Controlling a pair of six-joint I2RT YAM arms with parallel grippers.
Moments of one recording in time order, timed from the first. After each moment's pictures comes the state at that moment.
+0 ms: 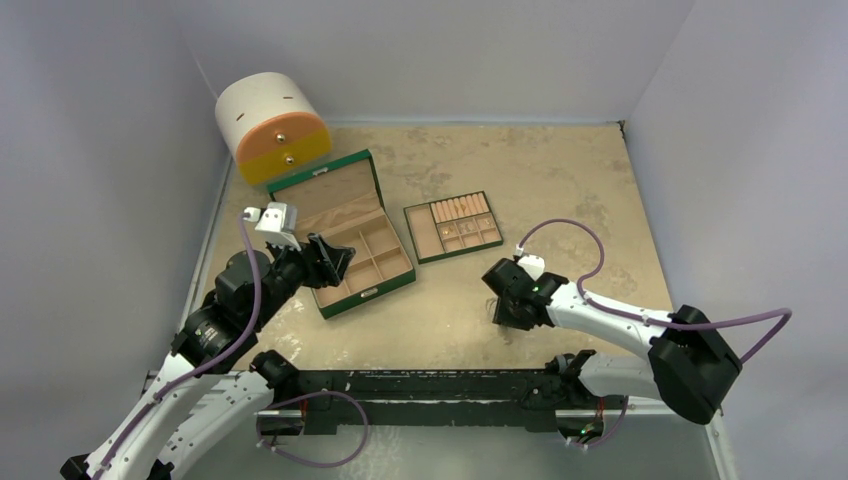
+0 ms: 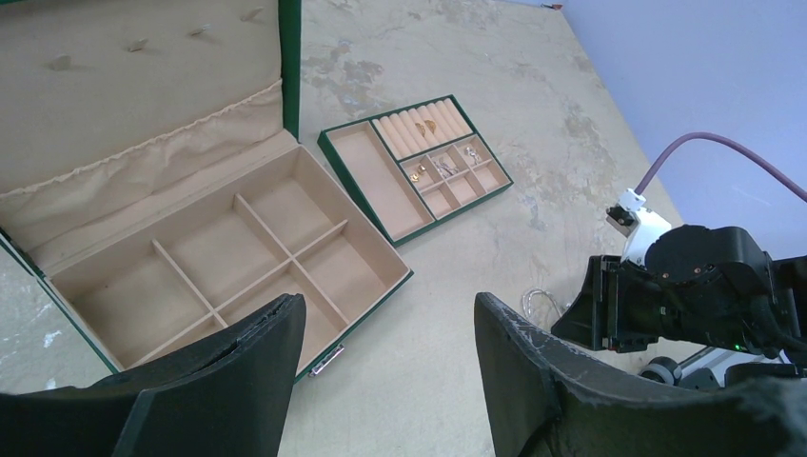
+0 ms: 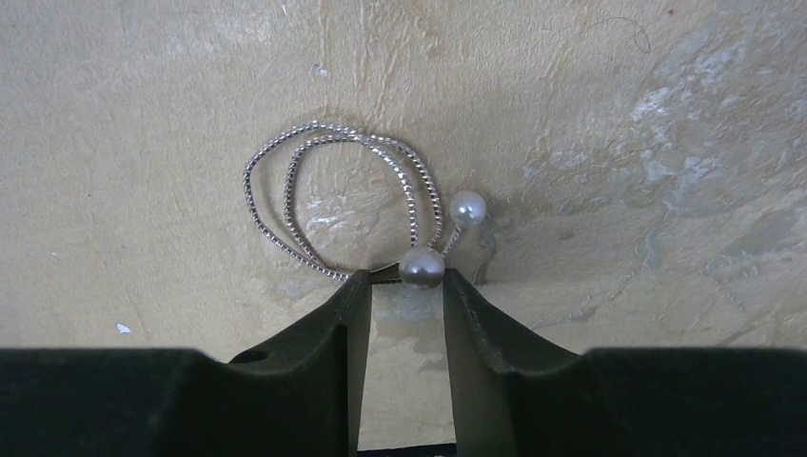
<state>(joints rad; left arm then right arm) -0.62 0.52 0.79 -0.51 -0.16 -0.47 0.78 1.21 0.57 -0.66 0.32 0.99</state>
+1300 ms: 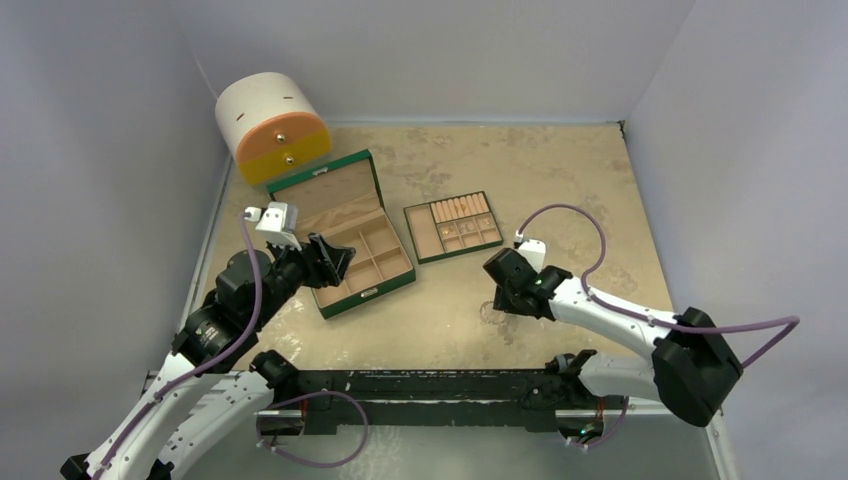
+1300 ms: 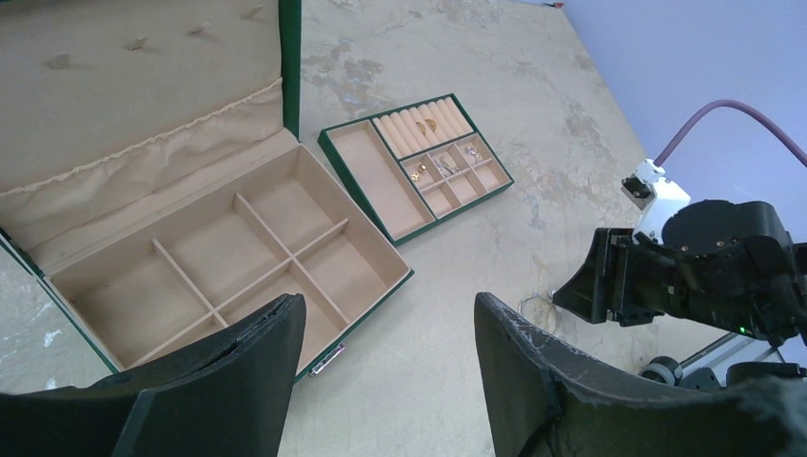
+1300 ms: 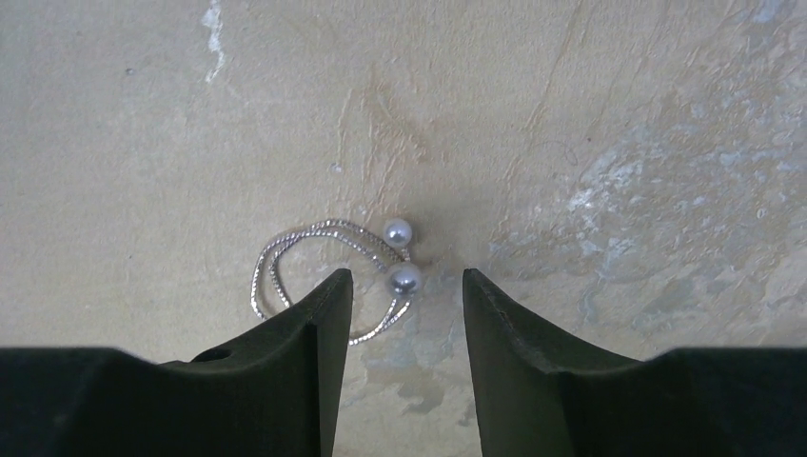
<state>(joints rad) -0.62 0.52 0.79 -0.51 -0.16 -0.47 0.76 1.19 0.62 -0.64 0.44 0.88</state>
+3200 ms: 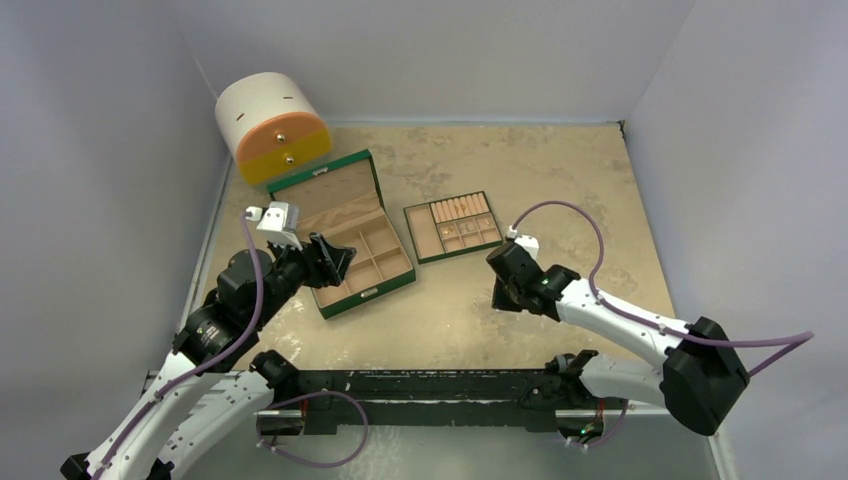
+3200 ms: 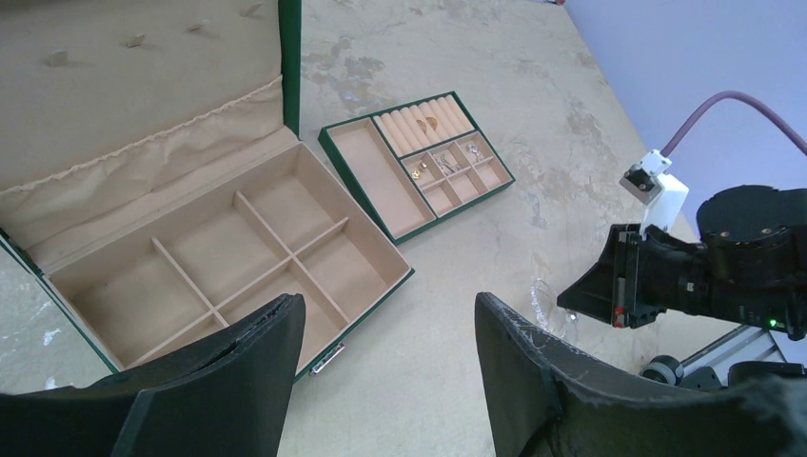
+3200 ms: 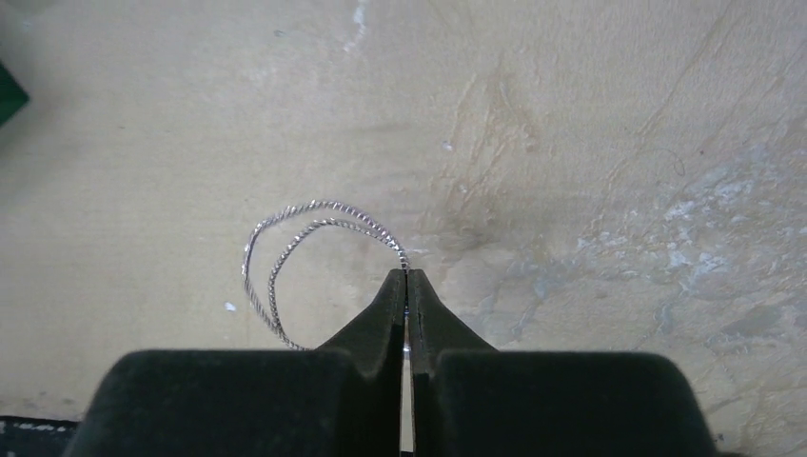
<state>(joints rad) -0.62 0.53 0.79 -0.51 -0.16 -0.47 0.74 1.16 0.63 -0.58 0.27 0.81</state>
